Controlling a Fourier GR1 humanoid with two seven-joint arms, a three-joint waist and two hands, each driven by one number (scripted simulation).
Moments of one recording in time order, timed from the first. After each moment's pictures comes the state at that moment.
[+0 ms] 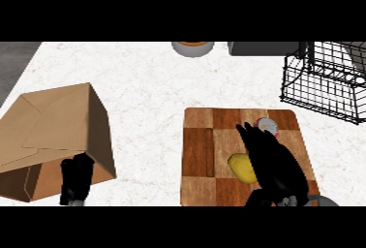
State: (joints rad) left arm 0.09 0.15 -0.12 -1.44 0.00 0.23 0.01; right arm -0.28 -0.47 0.67 -1.90 0.53 0.26 1.04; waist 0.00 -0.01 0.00
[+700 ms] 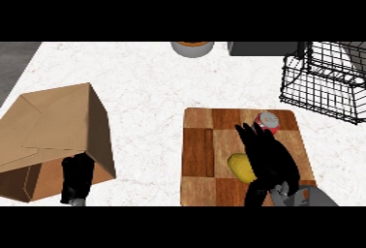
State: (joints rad) left arm 0.08 0.14 -0.11 -1.43 -0.02 0.22 0.01; right arm -0.28 -0.40 0.62 -1.80 0.54 0.36 1.01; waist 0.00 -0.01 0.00
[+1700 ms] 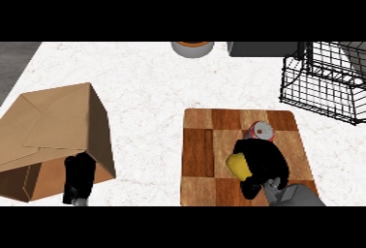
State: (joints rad) left arm 0.08 0.11 -0.10 -1.45 -0.06 0.22 0.04; right arm -0.21 -0.30 0.55 -1.63 0.69 0.37 0.83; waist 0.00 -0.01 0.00
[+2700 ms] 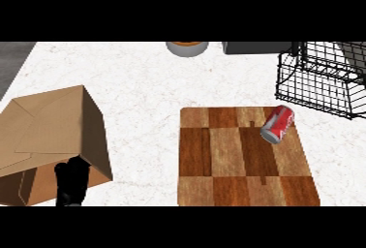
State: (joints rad) left arm 0.12 0.12 -0.07 -1.47 -0.04 0.21 0.01; right arm -0.06 -0.93 -0.13 -1.20 0.37 0.22 -0.10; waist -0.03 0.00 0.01
